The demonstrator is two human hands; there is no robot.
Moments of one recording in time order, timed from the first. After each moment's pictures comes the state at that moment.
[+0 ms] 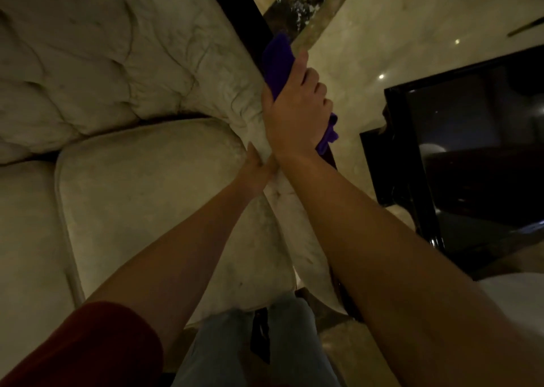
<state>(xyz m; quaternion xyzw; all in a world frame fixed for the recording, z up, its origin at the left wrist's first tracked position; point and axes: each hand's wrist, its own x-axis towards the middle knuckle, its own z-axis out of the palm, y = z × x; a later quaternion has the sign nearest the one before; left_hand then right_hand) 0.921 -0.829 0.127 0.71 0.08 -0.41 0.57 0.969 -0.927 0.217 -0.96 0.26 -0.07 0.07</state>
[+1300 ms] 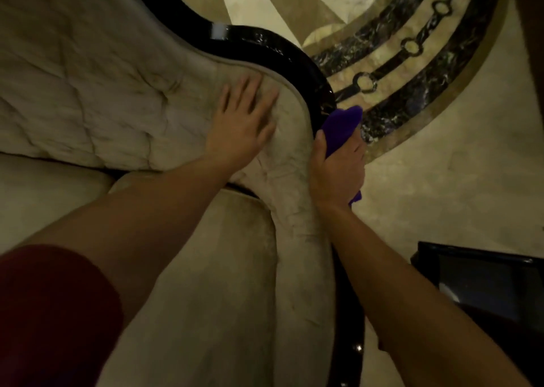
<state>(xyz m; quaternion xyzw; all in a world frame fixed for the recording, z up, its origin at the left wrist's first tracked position) 1.163 -0.713 0.238 0.99 -0.11 0.05 0.08 1.117 -0.905 0.237 -0.93 0.18 -0.16 0.27</state>
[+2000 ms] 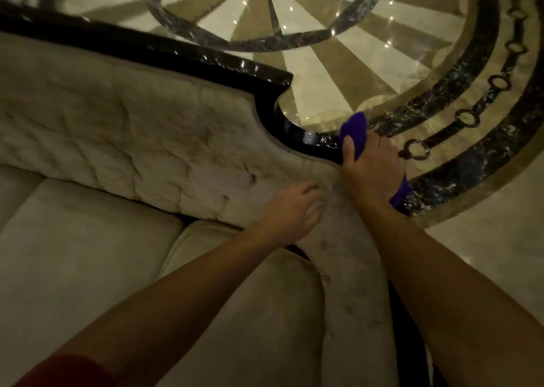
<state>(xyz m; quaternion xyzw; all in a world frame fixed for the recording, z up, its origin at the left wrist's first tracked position) 1.150 -0.654 0.310 0.95 -0.12 -0.03 0.28 1.258 -0.812 0.311 -0.97 0.03 -0.17 0.15</state>
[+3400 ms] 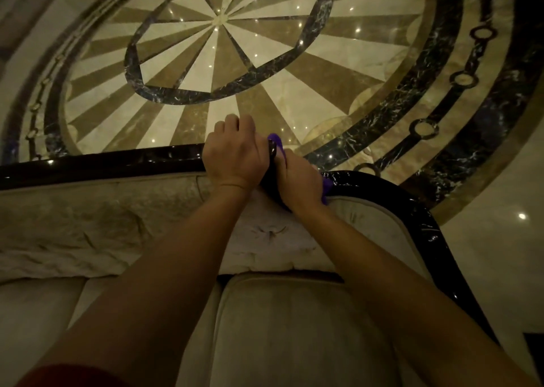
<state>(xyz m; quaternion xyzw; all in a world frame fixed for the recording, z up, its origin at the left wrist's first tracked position) 1.310 -0.566 0.428 0.96 -0.01 0.27 -0.02 1.303 -0.672 0.335 -0.89 -0.01 -0.06 0.45</state>
